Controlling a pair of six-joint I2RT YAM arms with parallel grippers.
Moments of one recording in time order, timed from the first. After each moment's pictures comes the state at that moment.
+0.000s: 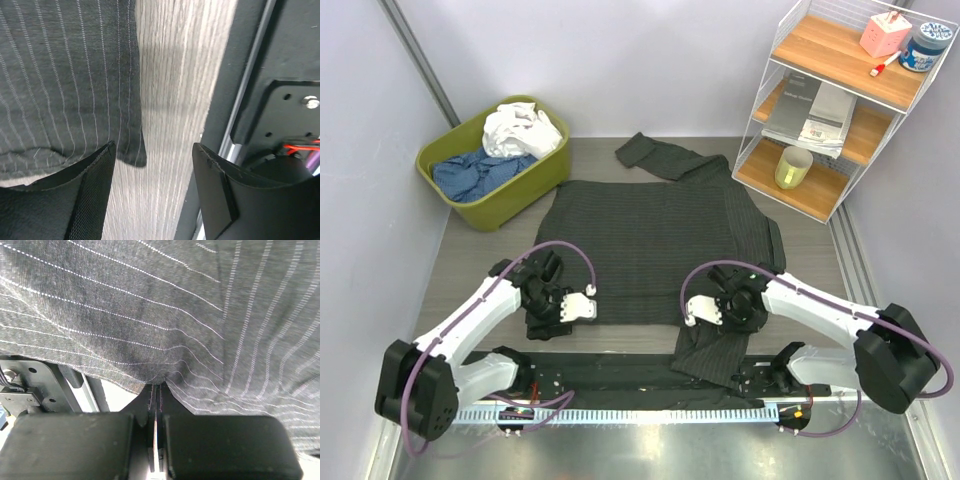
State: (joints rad) left arm -0.39 1.08 0.66 -1.08 0.24 1.10; right arm 0.68 1.20 0.62 -0.92 -0.12 -0.88
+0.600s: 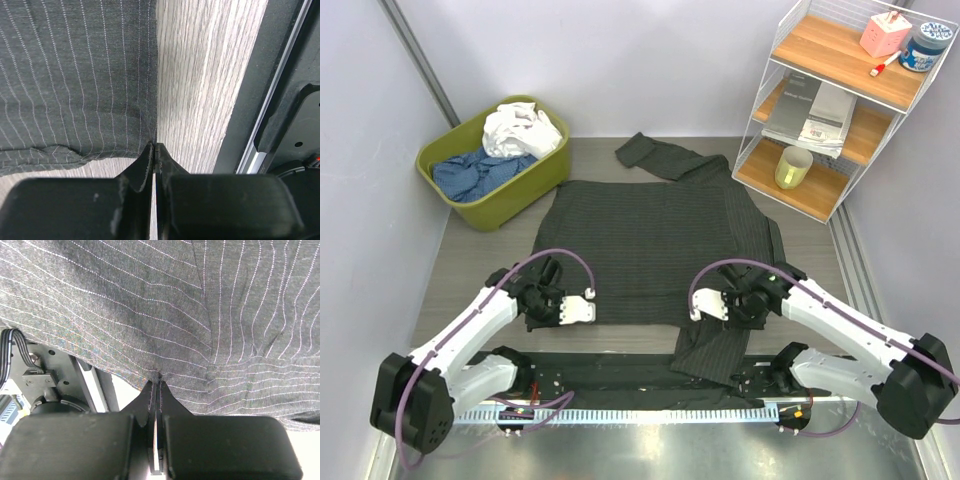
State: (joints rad) left arm -0.40 1.02 0.58 -0.97 0.19 1.13; right arm 0.68 1.03 0.70 -1.05 -0.13 -0.85
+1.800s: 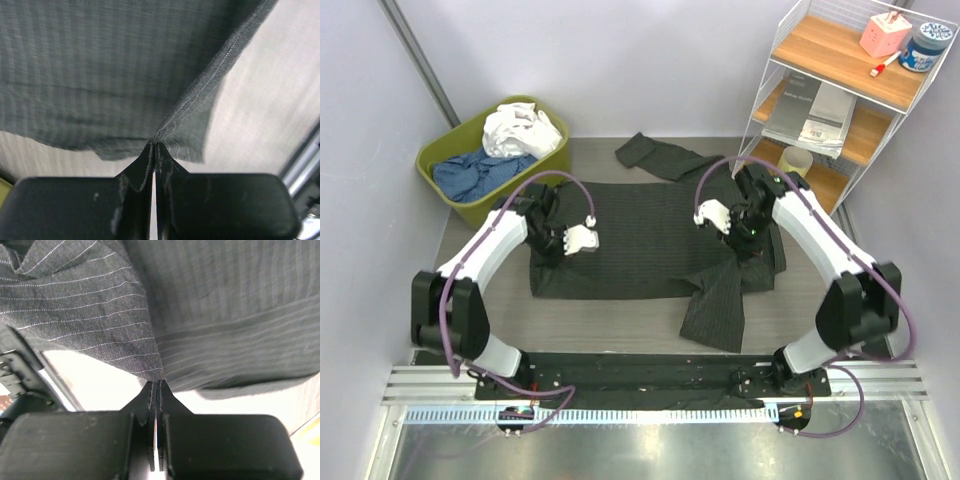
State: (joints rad) left arm -0.22 1.50 1.14 -1.06 0.27 1.18; right arm 0.28 1.52 1.33 -1.23 -0.25 -0.98
